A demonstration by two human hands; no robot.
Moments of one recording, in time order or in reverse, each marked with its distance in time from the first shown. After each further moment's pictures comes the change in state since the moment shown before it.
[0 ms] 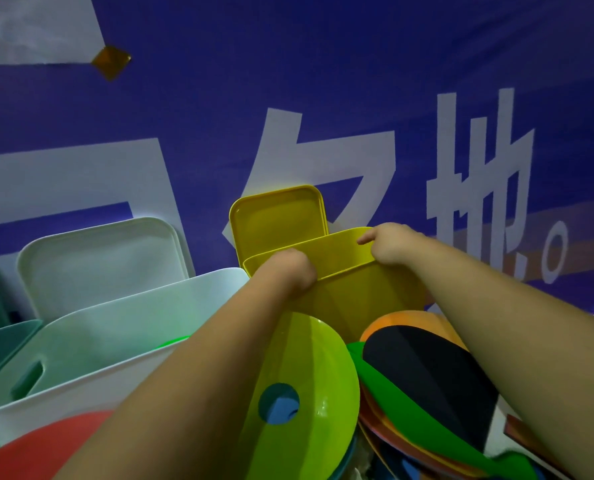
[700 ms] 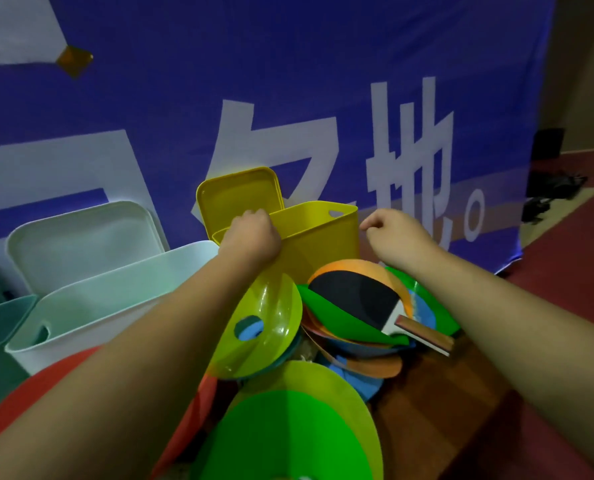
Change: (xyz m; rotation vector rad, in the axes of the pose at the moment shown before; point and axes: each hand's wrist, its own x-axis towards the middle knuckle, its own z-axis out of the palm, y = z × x) left_hand -0.090 0.011 -0.013 -0.085 0.368 0.115; right_hand -0.178 0.044 -0.031 0.314 0.306 0.036
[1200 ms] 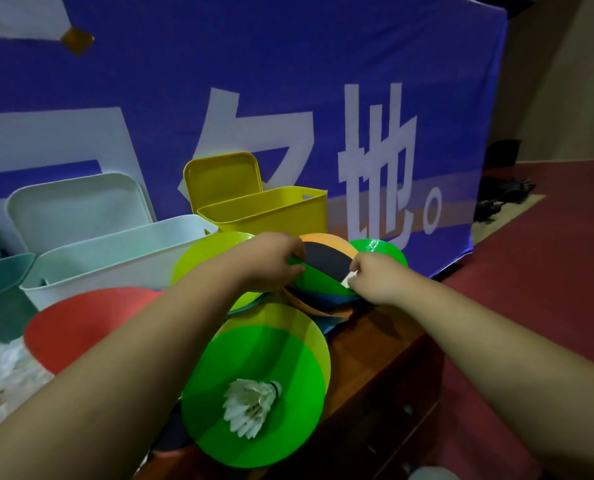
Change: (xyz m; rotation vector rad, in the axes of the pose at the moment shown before) left_hand -0.142 0.047 -0.039 -0.027 -0.283 0.502; right_hand -0.129 0.022 -0.021 -0.379 -0.325 0.066
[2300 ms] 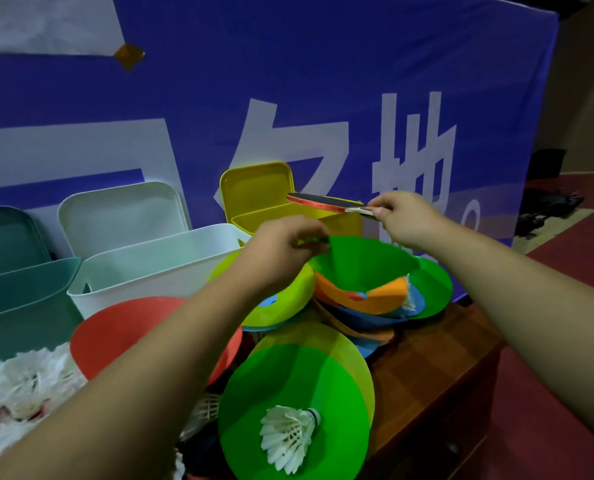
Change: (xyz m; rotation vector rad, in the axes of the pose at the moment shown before) left_hand -0.018 -0.033 -0.014 -0.448 0.492 0.047; right_hand 0.066 -0.050 -0.074 0.315 0.242 -0.148
